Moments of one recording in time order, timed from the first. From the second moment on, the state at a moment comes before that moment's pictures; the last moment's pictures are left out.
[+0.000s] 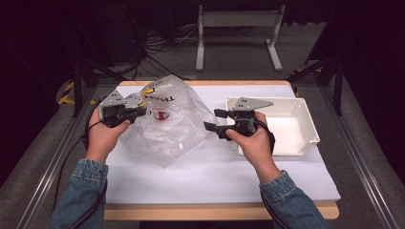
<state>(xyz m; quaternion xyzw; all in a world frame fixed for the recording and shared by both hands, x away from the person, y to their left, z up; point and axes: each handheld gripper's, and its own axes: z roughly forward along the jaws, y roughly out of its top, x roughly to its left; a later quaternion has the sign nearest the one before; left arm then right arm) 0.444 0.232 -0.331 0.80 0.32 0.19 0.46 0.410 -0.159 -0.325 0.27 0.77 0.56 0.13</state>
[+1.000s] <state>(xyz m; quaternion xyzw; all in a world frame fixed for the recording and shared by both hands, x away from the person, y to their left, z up) 0.443 0.270 -0.332 0.78 0.36 0.21 0.47 0.394 -0.127 -0.390 0.21 0.87 0.40 0.22</state>
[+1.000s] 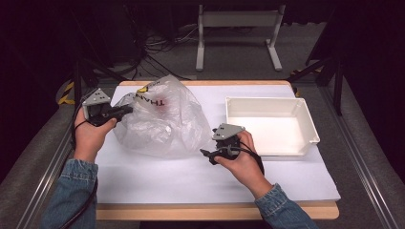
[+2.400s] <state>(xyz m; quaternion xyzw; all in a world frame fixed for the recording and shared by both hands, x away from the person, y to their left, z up) 0.408 0.245 -0.300 0.80 0.29 0.19 0.48 0.365 -0.146 -0.309 0.20 0.82 0.54 0.06</state>
